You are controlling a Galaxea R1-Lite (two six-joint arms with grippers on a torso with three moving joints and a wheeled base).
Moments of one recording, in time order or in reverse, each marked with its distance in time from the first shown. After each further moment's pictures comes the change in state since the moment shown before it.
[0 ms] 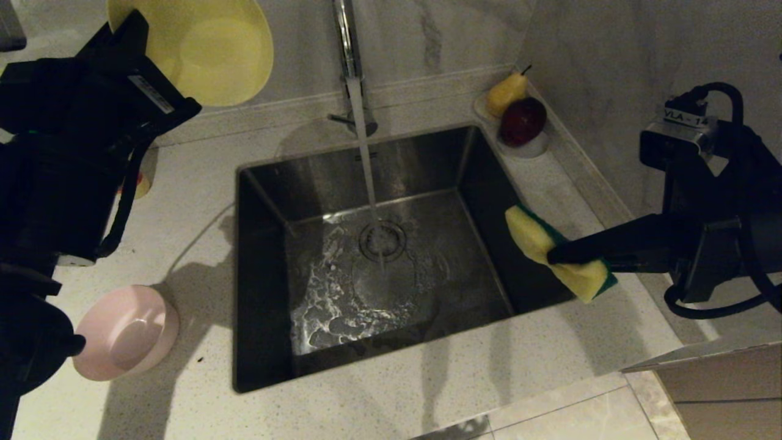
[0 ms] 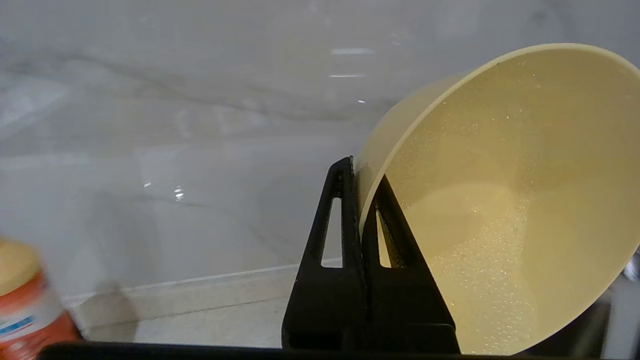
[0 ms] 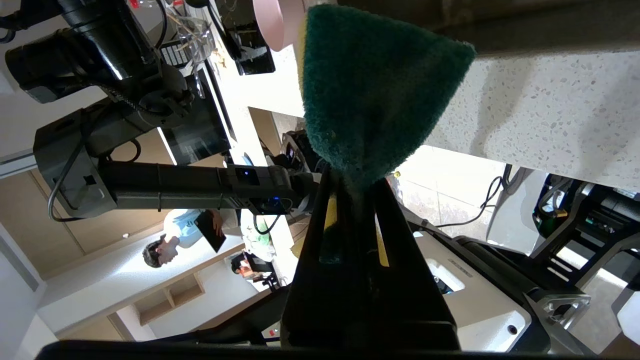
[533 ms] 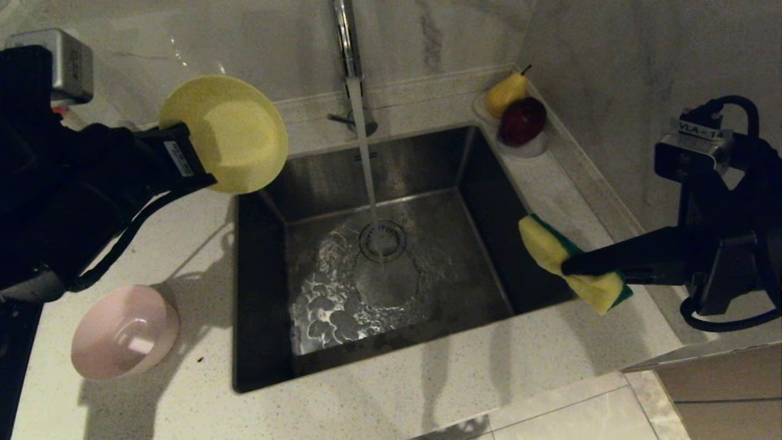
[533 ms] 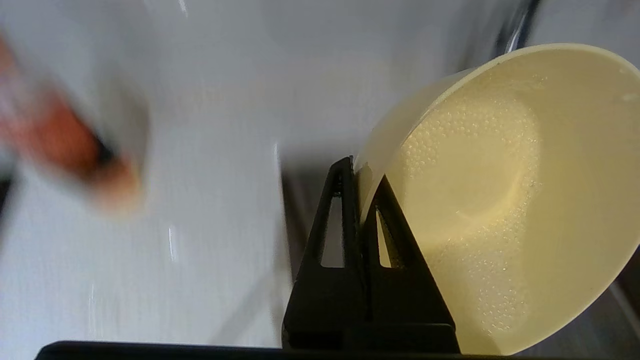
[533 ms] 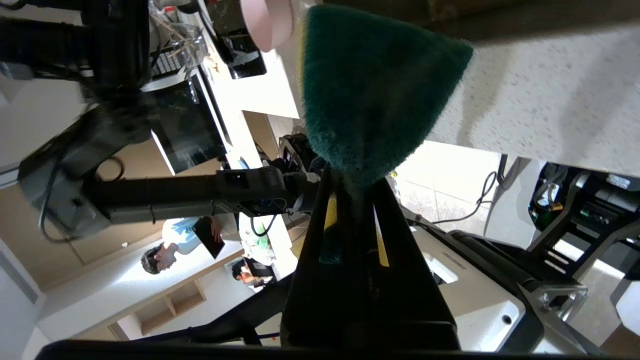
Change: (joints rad) left arm 0.000 -0.138 -0.040 0.776 0.142 -0.233; right arm -0.031 -0.033 0.053 0.004 -0.001 -0.002
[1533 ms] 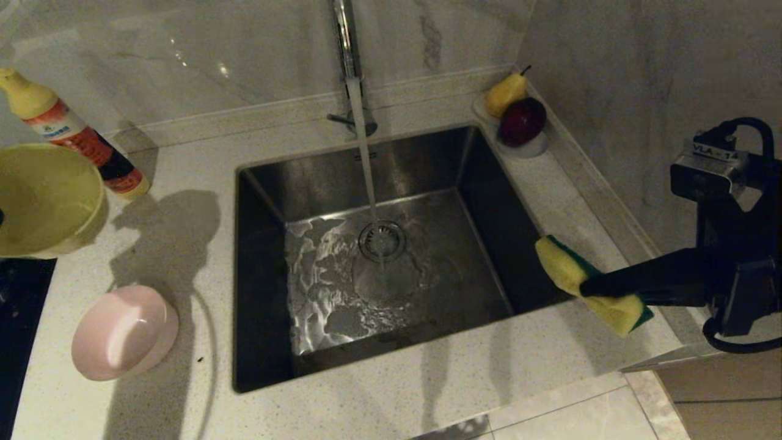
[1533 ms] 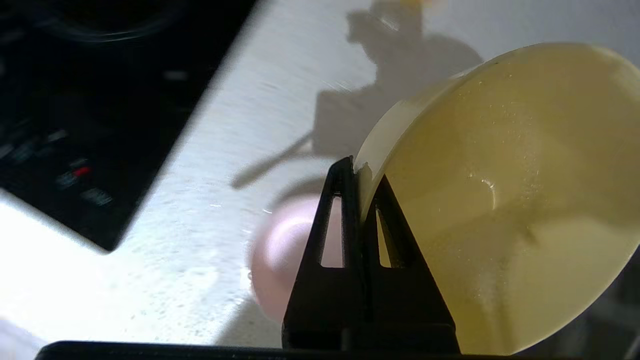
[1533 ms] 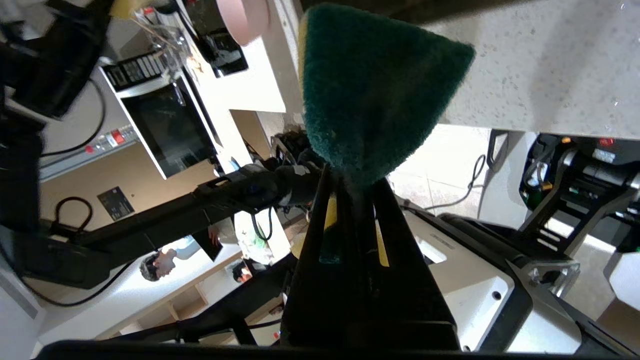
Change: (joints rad) left arm 0.588 -0.204 -0.363 1.169 -0.191 -0.608; right arm -0.032 -0.032 0.041 0.051 -0.005 -0.014
